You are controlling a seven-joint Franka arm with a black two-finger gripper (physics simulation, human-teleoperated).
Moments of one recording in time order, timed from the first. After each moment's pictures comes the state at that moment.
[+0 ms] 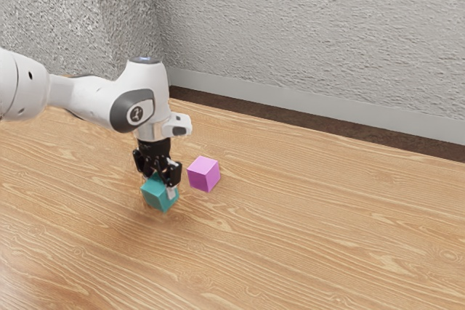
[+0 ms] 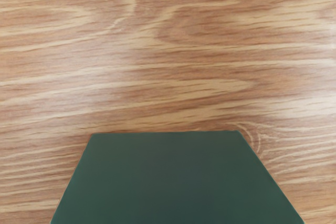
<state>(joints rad) 0.34 0.29 -0.36 -1.94 0.13 2.08 0.03</state>
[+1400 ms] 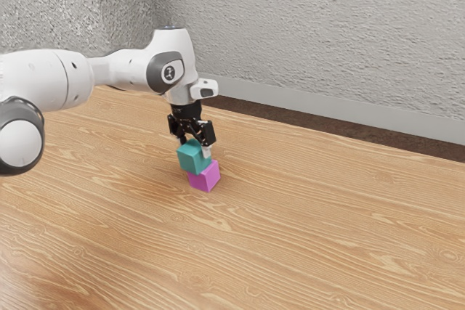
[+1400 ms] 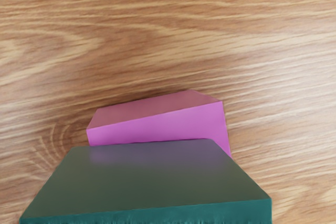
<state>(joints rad) 0.26 0.70 -0.32 -1.31 0.09 1.85 0.16</state>
